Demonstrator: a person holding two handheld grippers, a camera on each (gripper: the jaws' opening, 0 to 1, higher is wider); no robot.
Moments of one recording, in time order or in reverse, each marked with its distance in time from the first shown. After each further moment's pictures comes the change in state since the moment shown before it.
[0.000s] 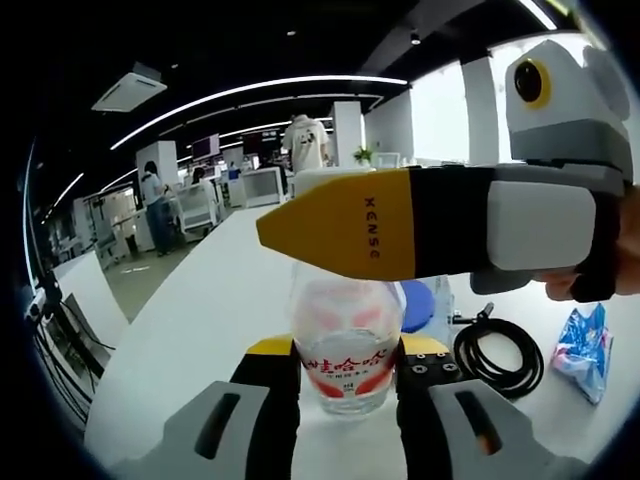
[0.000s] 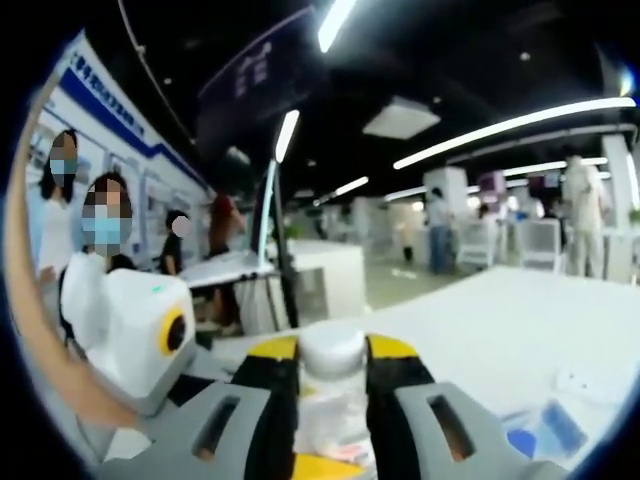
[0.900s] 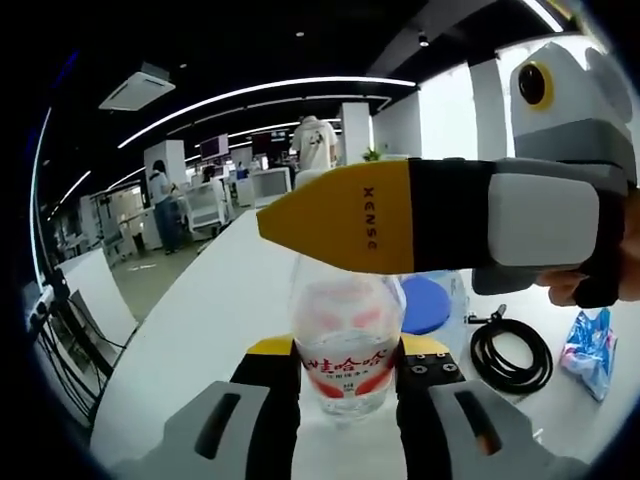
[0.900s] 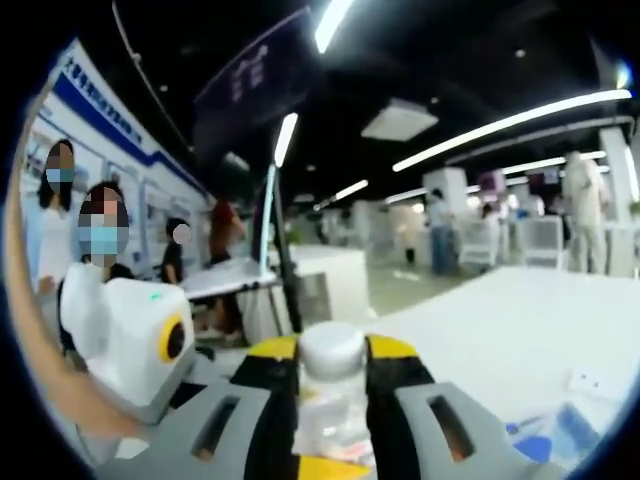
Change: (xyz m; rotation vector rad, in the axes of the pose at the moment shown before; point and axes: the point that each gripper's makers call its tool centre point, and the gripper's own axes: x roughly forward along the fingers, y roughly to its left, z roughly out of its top) left arm -0.007 0.020 0.000 -0.014 -0.001 0.033; right arm 0.019 0.008 0.004 0.022 -0.010 0.007
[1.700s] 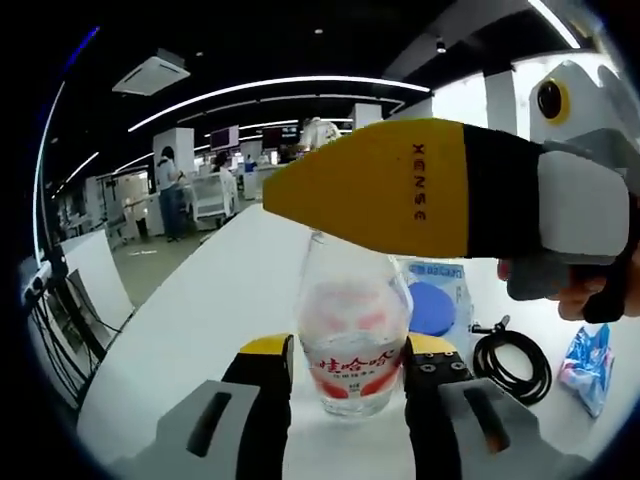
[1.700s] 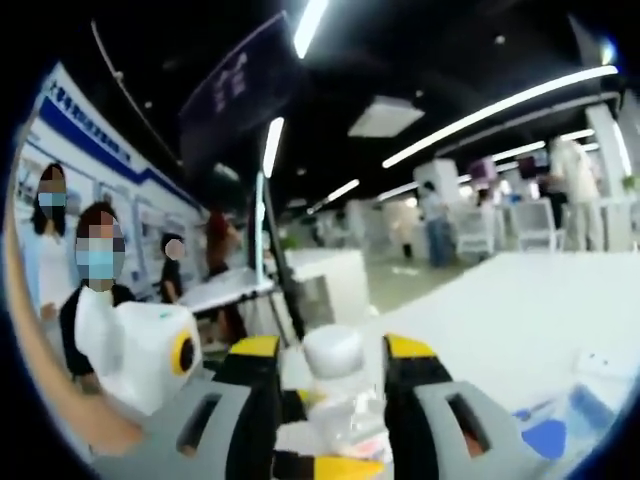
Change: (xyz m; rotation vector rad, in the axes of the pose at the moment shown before) left arm 0.003 0.009 0.004 -0.070 -0.033 0.014; right arm -0.001 -0.004 0.003 0.094 -0.011 -0.024
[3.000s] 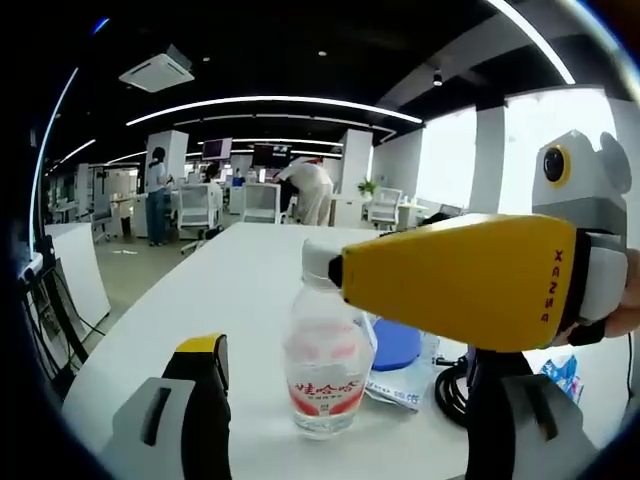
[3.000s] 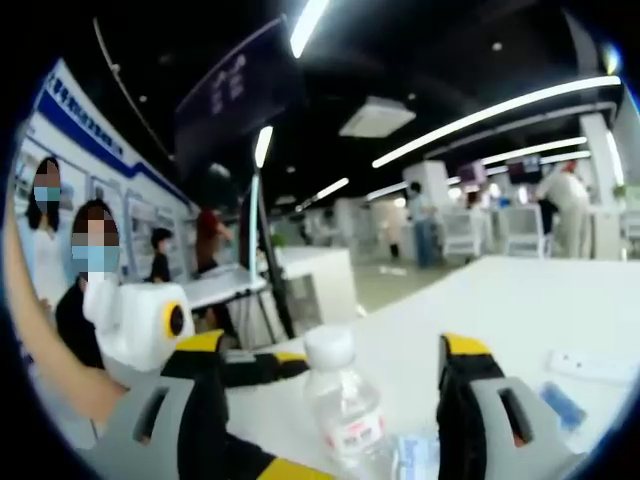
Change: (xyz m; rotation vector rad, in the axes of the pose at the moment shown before) left arm -0.021 -0.022 0.027 -0.082 -0.087 -0.103; right arm -0.036 -0.003 0.011 -0.029 0.002 -0.061
